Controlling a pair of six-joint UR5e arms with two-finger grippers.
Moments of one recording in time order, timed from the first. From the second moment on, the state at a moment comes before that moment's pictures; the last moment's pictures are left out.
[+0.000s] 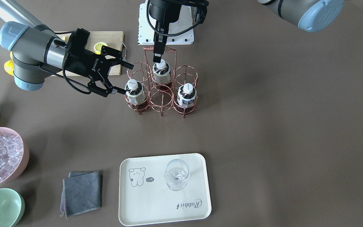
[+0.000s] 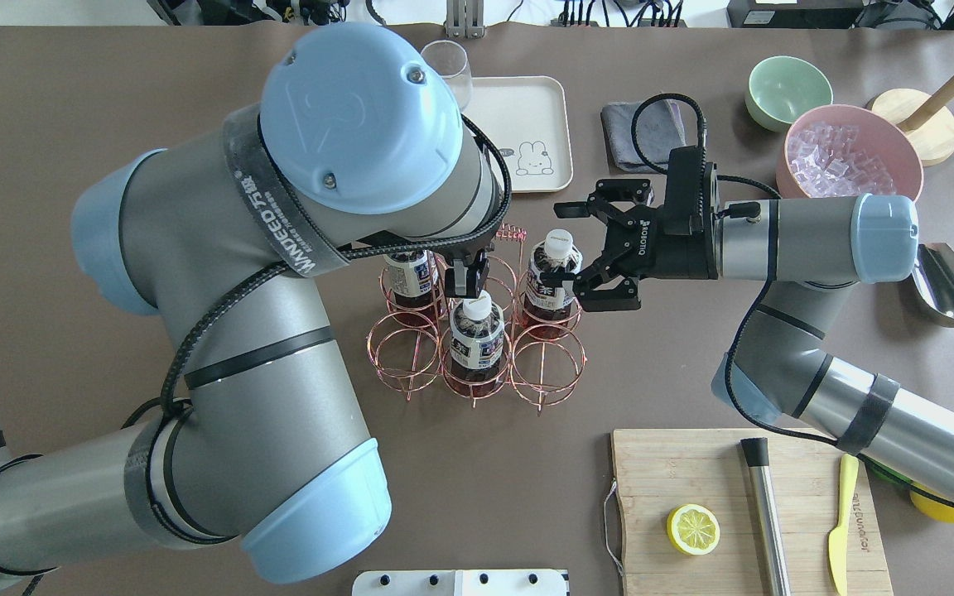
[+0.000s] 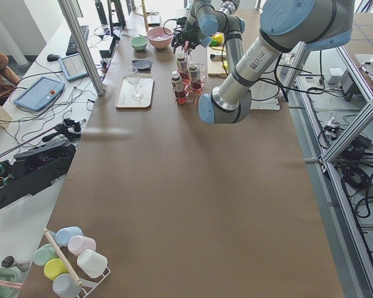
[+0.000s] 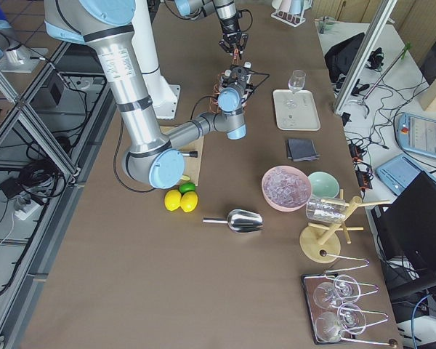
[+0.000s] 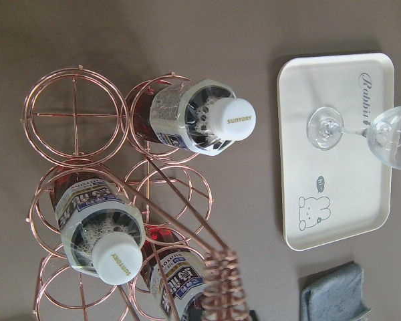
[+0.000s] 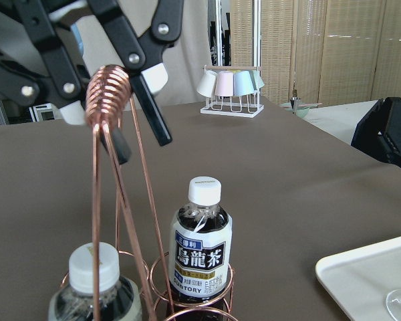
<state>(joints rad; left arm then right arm) -0.52 -2.53 -1.91 -1.30 -1.69 -2.75 0.68 -1.17 1.51 0.03 2.01 0.38</state>
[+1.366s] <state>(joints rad) -0.51 -2.53 -1.91 -1.30 -1.69 -2.78 0.69 -1.18 1.49 0.00 2.01 0.37</state>
